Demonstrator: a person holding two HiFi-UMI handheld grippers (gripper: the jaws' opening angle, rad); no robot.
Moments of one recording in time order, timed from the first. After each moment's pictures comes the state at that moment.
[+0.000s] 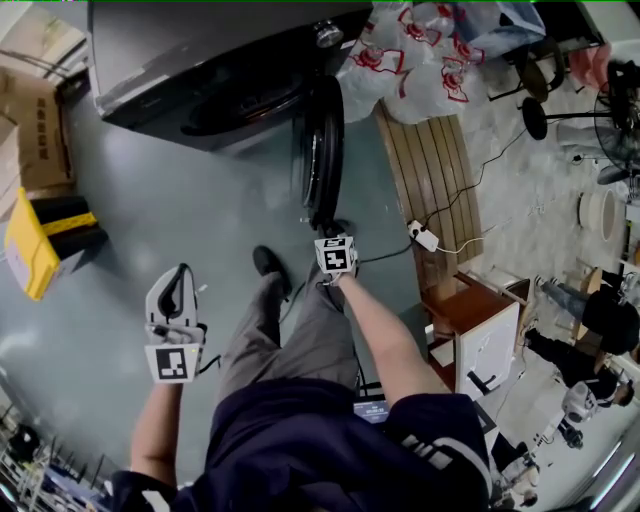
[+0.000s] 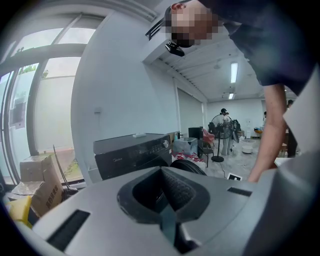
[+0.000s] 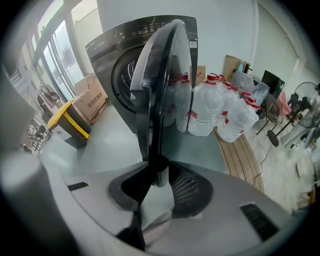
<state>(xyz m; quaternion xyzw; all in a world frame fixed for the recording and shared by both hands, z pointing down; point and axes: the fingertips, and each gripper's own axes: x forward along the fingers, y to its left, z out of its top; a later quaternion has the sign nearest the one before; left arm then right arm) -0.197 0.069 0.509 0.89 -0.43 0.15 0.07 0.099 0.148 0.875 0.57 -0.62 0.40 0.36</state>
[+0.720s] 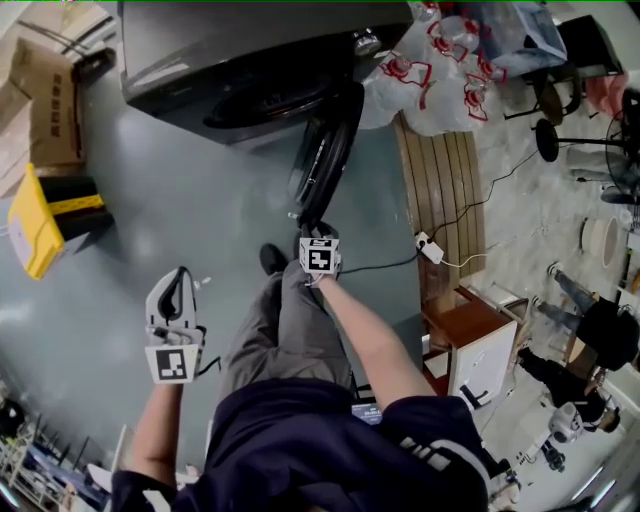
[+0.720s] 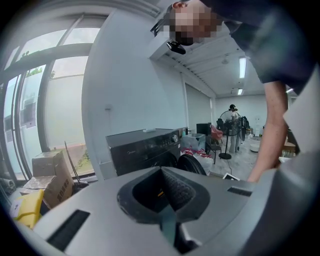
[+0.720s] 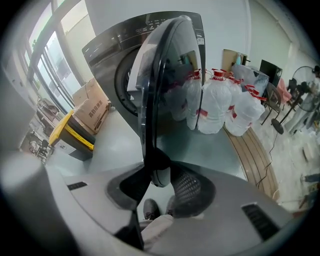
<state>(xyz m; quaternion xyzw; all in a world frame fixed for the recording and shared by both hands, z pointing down) -0.247 0.072 0.518 0.86 -0.47 0.17 0.08 0.016 0.112 0.881 0.58 -0.61 0.44 0.32</state>
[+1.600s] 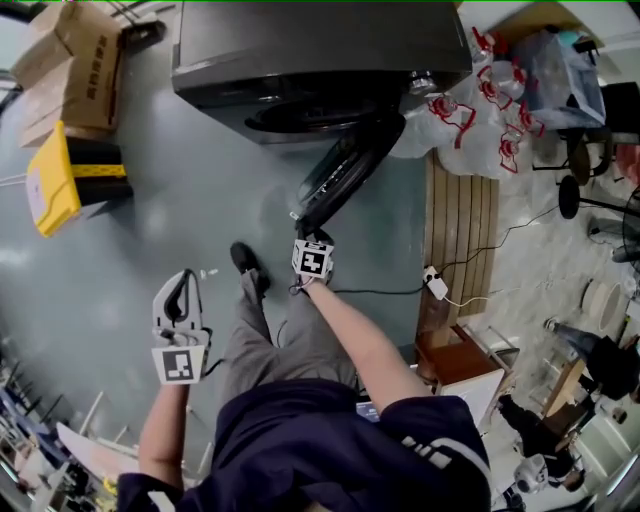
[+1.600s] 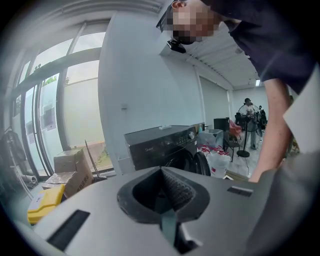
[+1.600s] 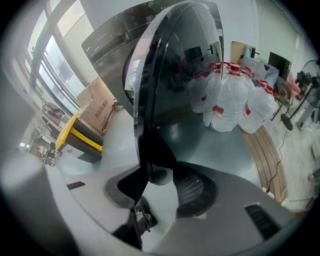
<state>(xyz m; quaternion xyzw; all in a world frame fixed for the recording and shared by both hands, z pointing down) -0.276 0.061 0.506 0.81 -0.56 0.19 0.08 -0.053 0.066 0.889 0.54 -0.62 0.47 0.32</state>
